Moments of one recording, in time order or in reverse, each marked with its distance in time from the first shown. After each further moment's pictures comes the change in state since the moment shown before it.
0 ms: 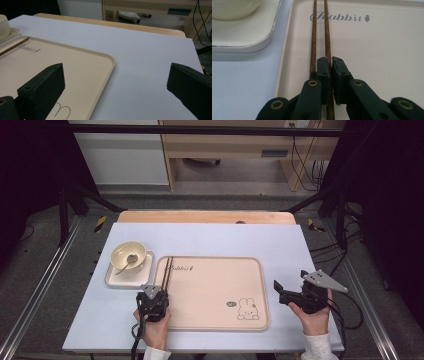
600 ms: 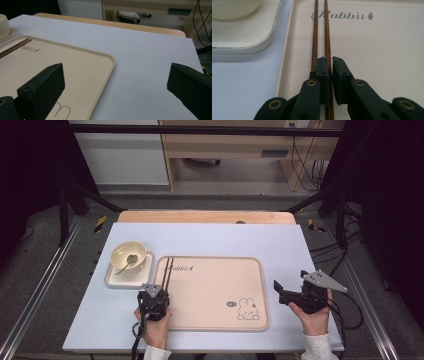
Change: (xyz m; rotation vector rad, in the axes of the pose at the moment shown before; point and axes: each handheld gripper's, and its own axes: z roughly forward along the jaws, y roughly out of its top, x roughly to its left) left arm -0.001 0.002 0.002 0.009 0.012 0.012; right arm 0.000 0.000 0.000 0.002 0.000 -0.001
